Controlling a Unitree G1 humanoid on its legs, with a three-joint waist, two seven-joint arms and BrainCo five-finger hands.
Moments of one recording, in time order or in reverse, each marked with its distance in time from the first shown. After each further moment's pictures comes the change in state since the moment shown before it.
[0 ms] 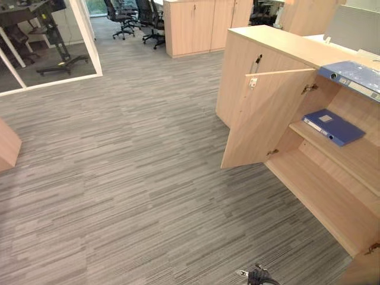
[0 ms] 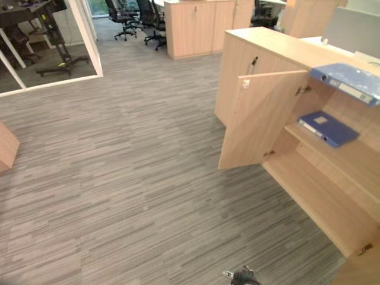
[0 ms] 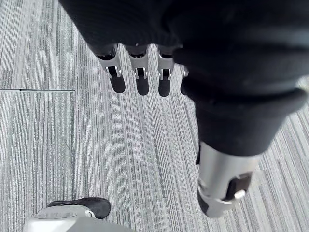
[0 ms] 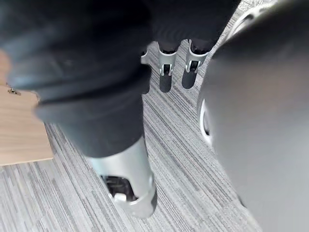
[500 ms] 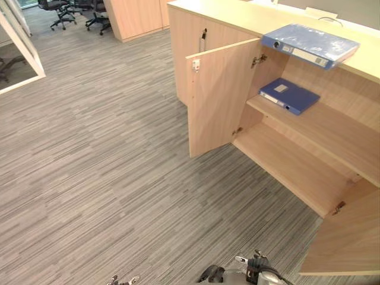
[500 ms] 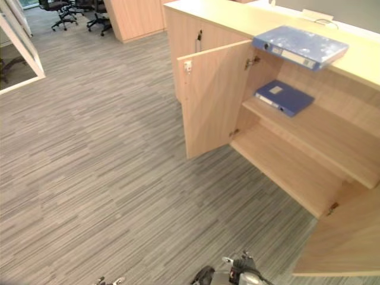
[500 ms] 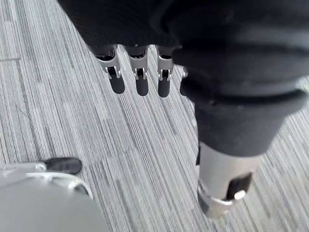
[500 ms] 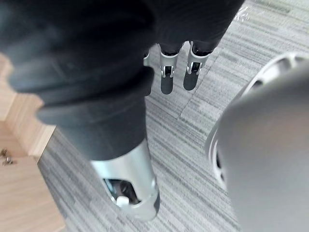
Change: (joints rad) left arm -0.105 -0.039 0.054 -0.041 0.018 0.012 -0.023; right arm 0.020 0.009 -0.049 -0.048 0.000 -0.023 -0.002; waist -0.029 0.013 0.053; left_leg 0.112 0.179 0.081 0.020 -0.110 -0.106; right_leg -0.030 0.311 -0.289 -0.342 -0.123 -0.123
